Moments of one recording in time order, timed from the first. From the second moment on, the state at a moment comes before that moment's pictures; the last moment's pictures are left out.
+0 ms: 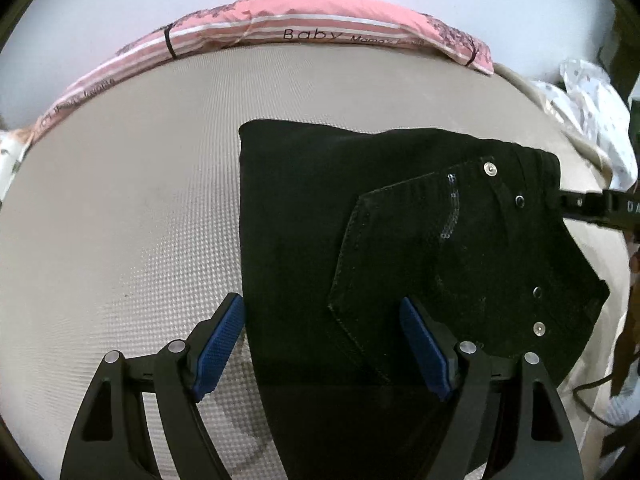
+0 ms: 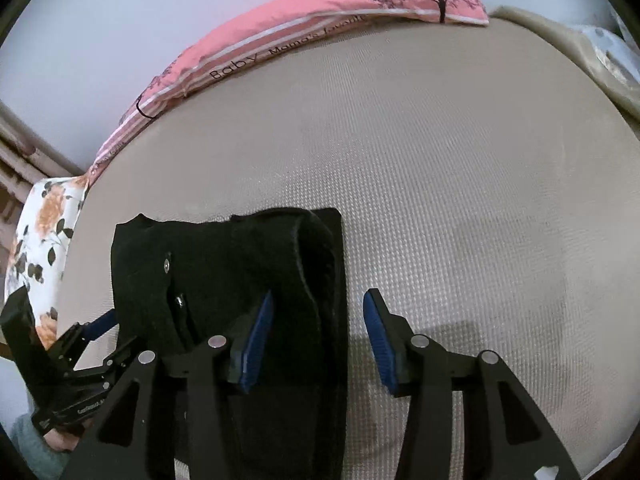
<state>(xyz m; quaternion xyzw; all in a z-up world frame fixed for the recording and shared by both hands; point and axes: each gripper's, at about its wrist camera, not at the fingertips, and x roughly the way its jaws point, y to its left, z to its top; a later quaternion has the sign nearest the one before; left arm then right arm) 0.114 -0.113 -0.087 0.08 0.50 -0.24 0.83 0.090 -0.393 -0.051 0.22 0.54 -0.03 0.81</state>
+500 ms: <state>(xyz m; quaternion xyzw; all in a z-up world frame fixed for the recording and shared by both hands) 0.115 -0.084 -0.080 0.01 0.54 -0.27 0.80 0.046 -0.378 -0.058 0.23 0.57 0.02 0.78</state>
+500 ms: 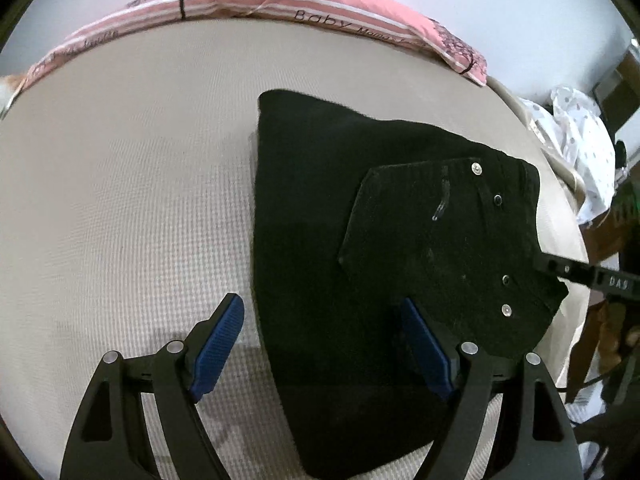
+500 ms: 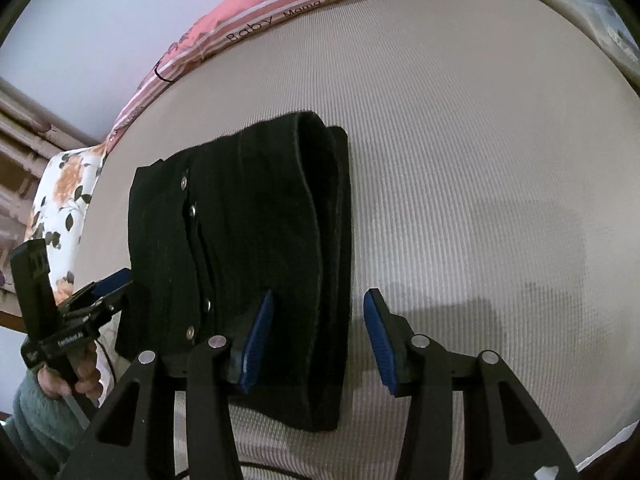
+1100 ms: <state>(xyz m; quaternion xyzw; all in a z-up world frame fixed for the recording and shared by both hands) 0.129 -0.070 -0.087 -0.11 0.59 -0.30 0.74 0.040 -0.400 -0.084 0.33 0.57 0.10 0.75</state>
